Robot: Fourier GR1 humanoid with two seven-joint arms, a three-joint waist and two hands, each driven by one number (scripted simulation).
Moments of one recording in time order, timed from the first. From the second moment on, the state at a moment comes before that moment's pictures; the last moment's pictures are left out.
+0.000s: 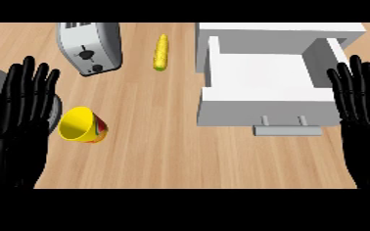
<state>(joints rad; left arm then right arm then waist) 0.00 0.10 -0.03 -2.10 0.00 0.05 0.02 -0.01 -0.12 0.00 -2.10 0.02 -0.02 0.04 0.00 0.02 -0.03</state>
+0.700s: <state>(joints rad) 0.03 0.29 0.26 -1.85 0.54 -0.31 0.03 -0.05 -0.15 0.02 -2.03 -0.06 0.08 0.09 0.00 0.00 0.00</state>
